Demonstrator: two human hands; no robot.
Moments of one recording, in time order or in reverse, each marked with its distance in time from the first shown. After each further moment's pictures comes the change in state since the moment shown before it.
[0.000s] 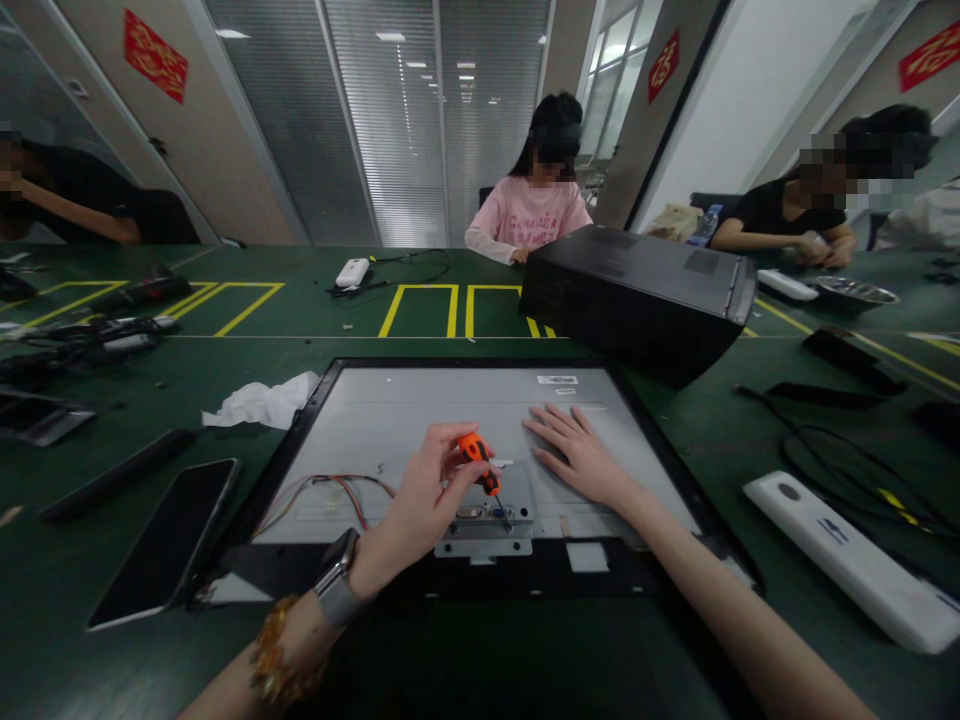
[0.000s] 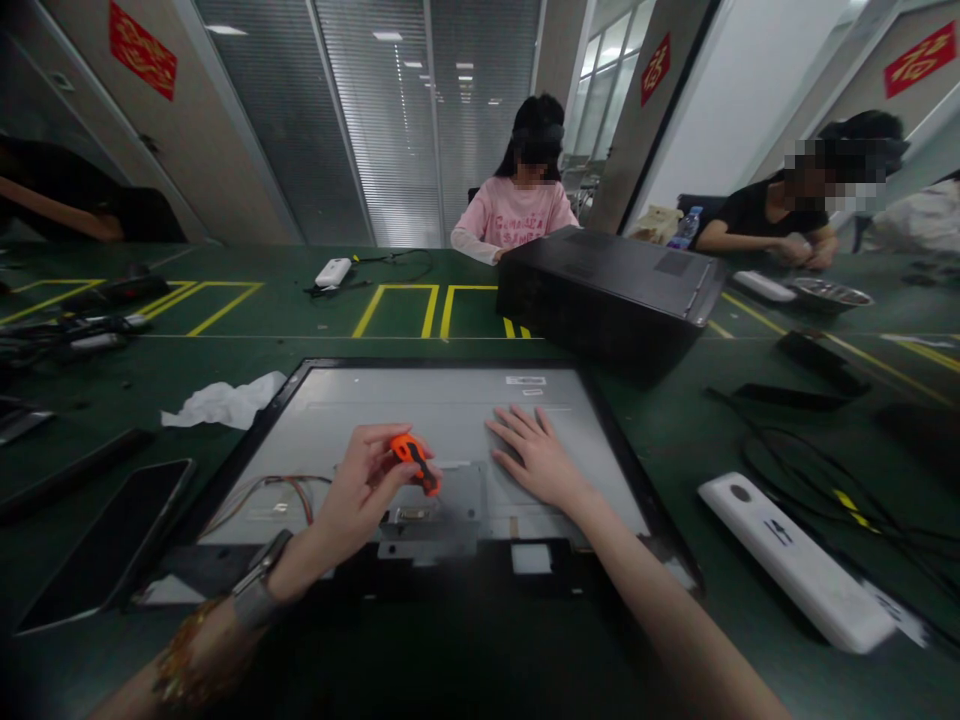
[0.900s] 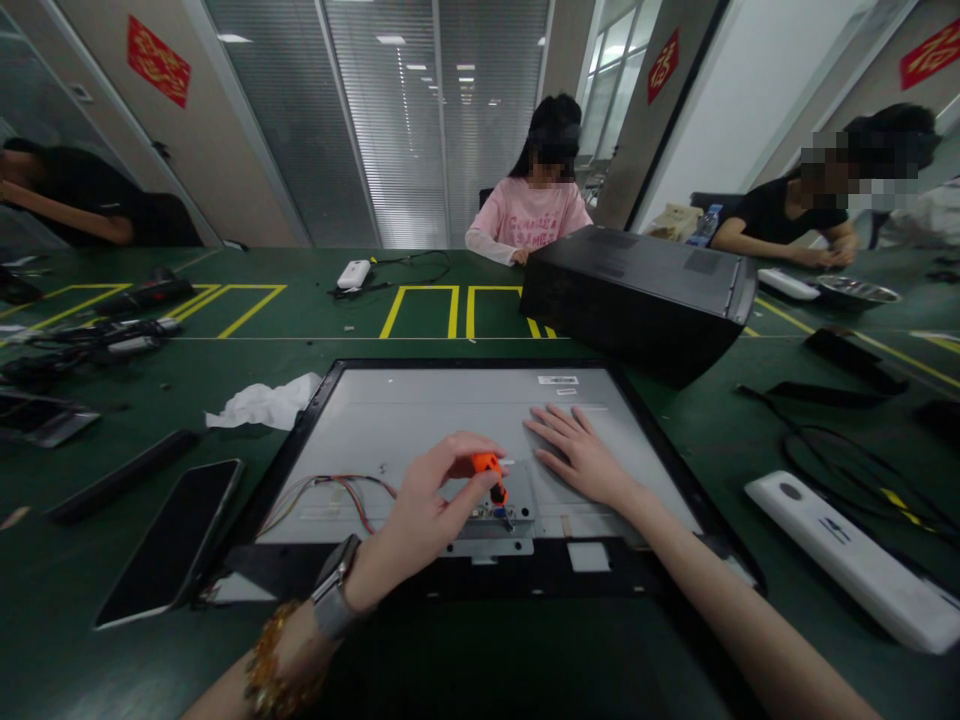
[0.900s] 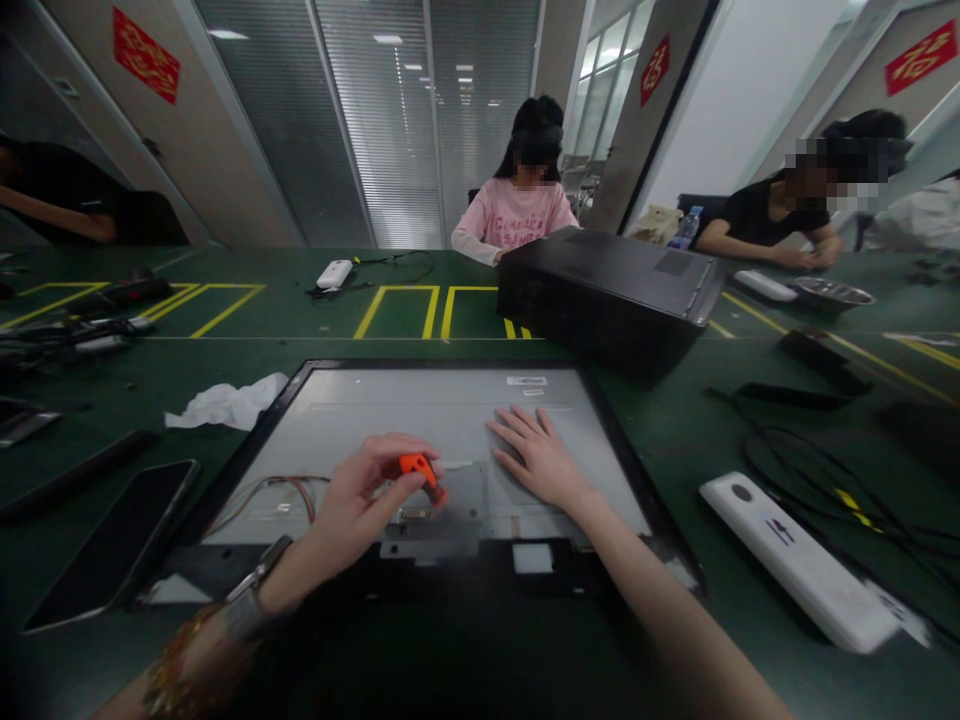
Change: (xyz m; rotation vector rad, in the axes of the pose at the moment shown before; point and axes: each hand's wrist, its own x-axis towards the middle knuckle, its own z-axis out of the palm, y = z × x) left_hand 0.008 0.030 0.002 0.265 -0.030 0.070; right_hand 0.000 0.000 0.000 0.021 0.000 -0.004
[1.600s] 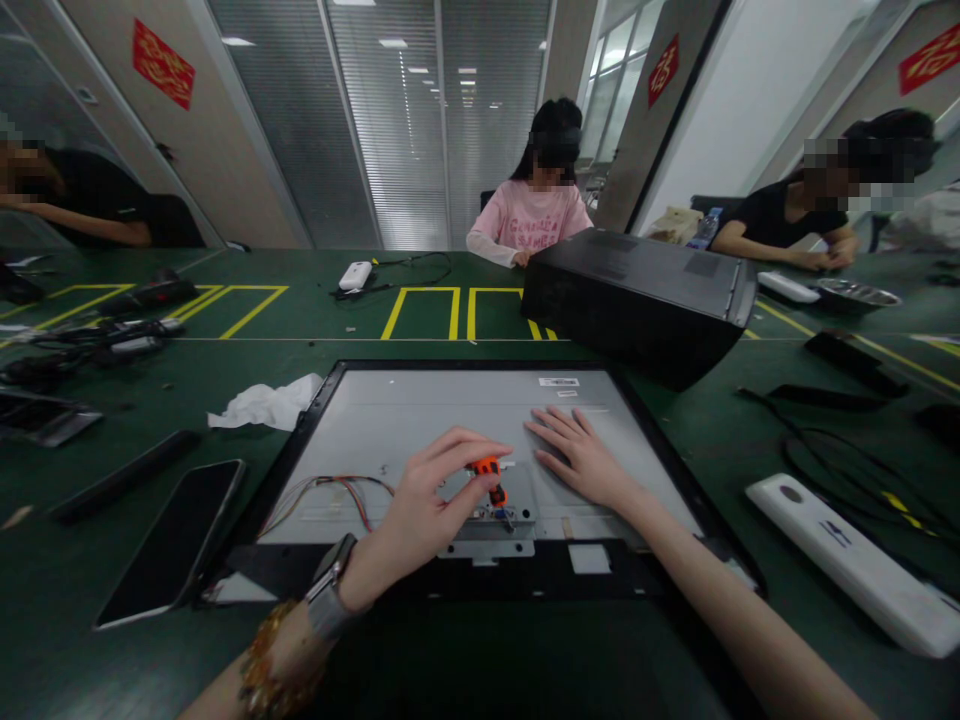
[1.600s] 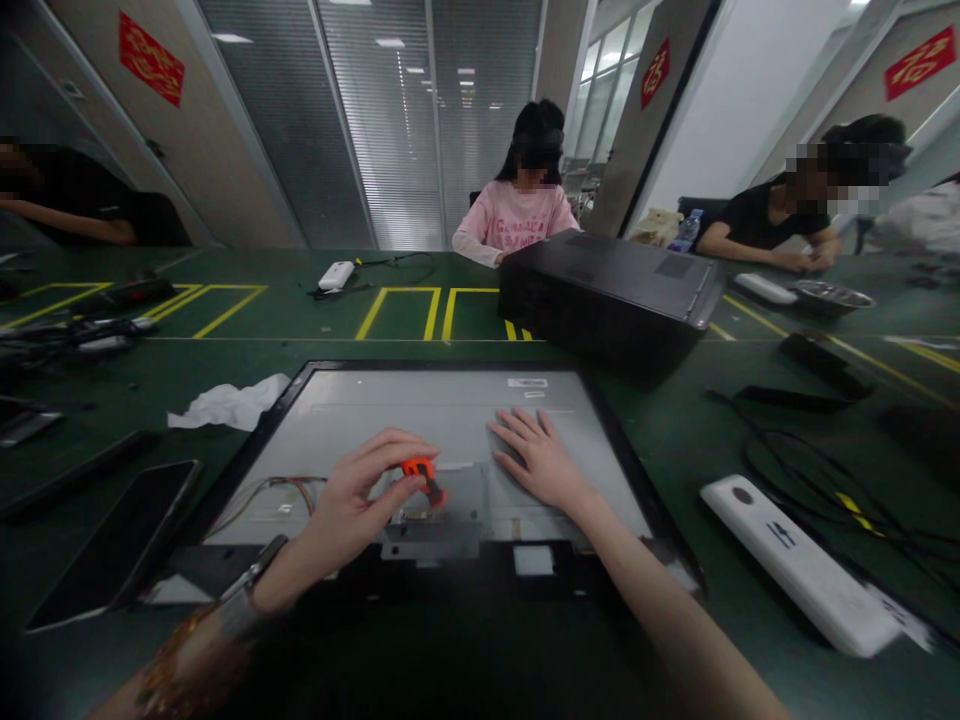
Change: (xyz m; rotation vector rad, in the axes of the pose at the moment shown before) left_hand 0.007 0.005 -0.007 0.096 -0.030 0.074; right_hand 0.001 0.000 0.000 0.002 0.001 0.001
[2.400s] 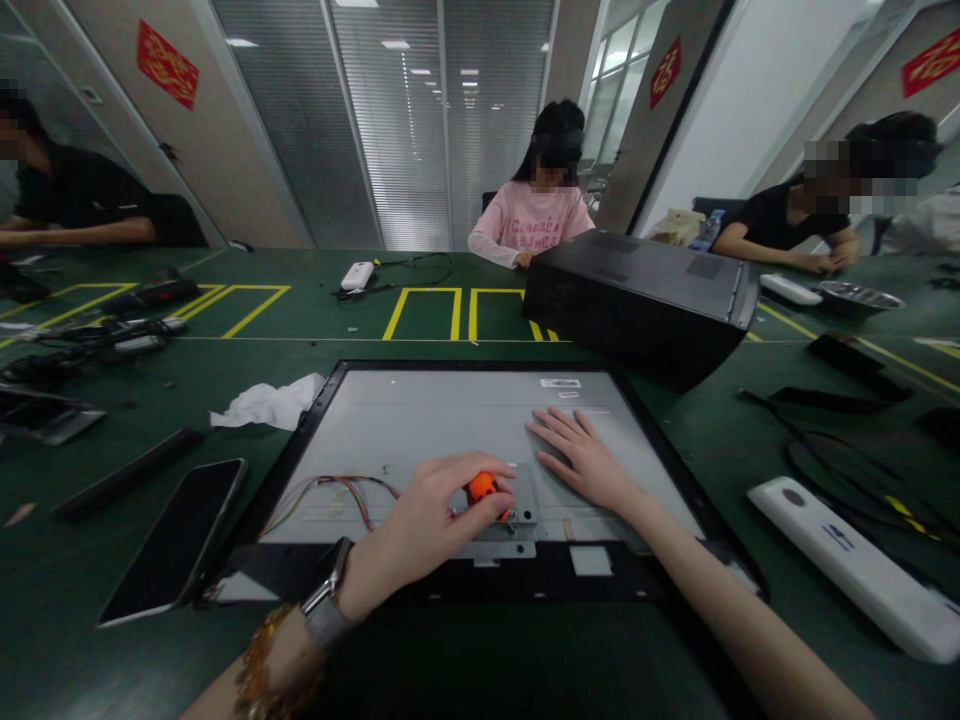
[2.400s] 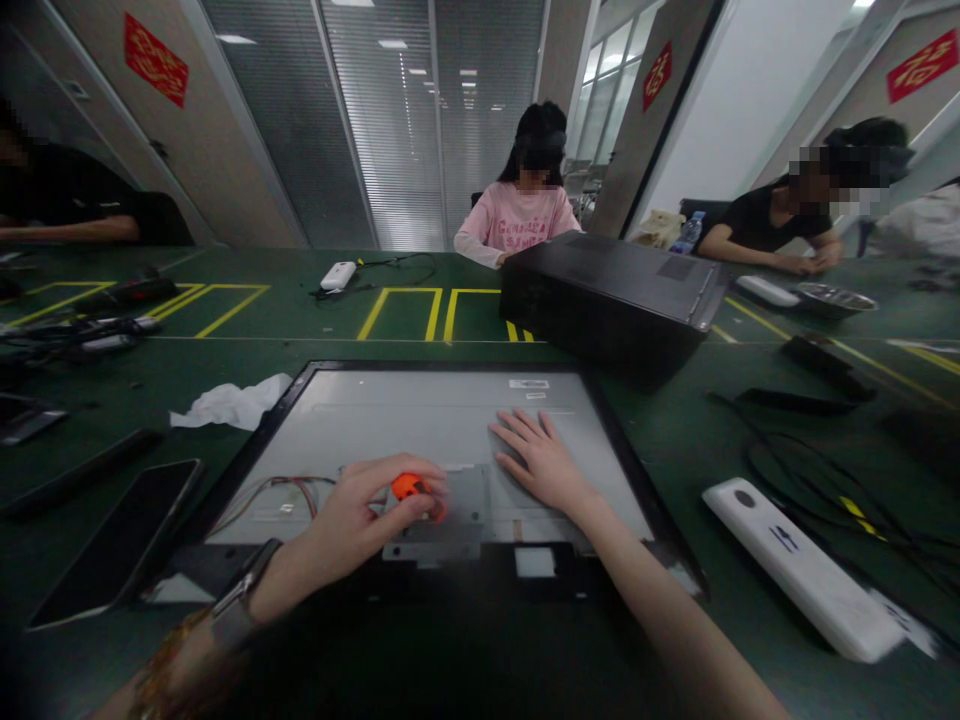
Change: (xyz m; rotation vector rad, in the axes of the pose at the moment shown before) left_hand -0.001 0.007 -0.003 0.061 -0.173 -0.118; right_hand -0.001 0.002 0.002 -0.009 0.011 -0.012
